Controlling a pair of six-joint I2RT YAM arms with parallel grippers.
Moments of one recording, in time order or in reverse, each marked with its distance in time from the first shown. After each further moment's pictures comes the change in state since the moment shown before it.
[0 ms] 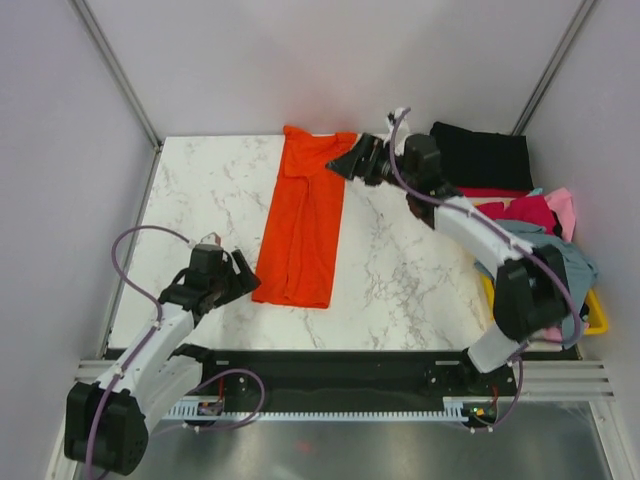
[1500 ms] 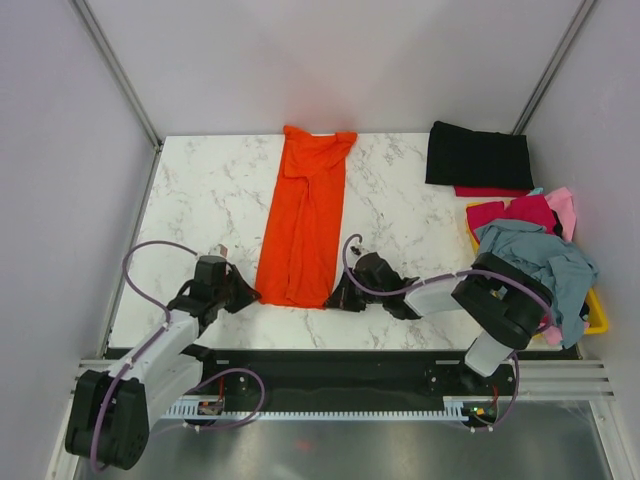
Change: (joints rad) left arm 0.000 0.056 -0.158 0.229 0.127 -0.088; right arm 0.467 -0.028 -0.762 0.227 0.249 0.291
